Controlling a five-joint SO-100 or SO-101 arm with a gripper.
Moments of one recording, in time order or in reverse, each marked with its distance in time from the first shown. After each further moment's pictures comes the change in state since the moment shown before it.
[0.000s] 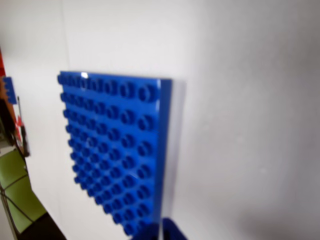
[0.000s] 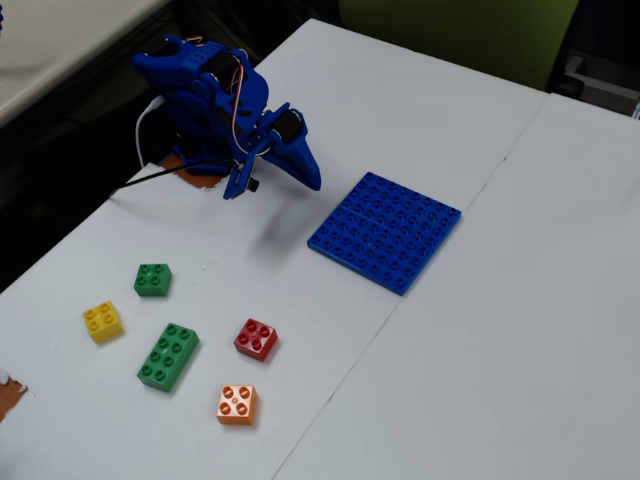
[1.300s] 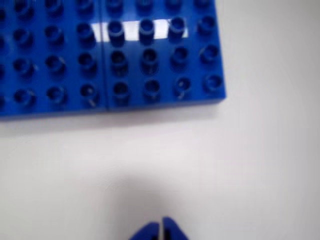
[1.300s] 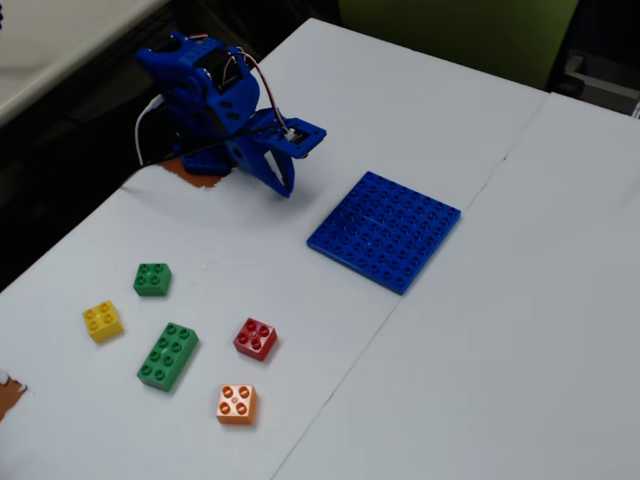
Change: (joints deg) arm 5.6 0.0 -7.7 21.2 -89.4
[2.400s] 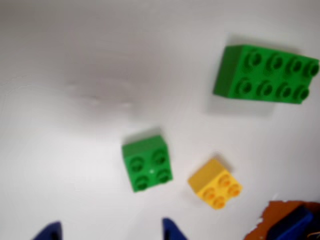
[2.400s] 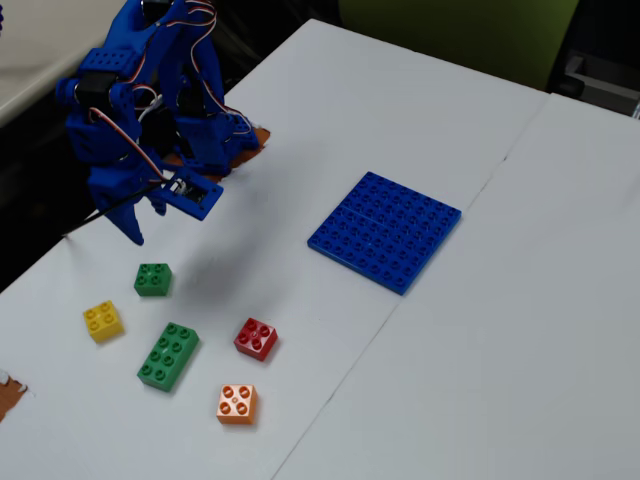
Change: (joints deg) arm 58.2 -87.5 -68.6 -0.9 -83.1
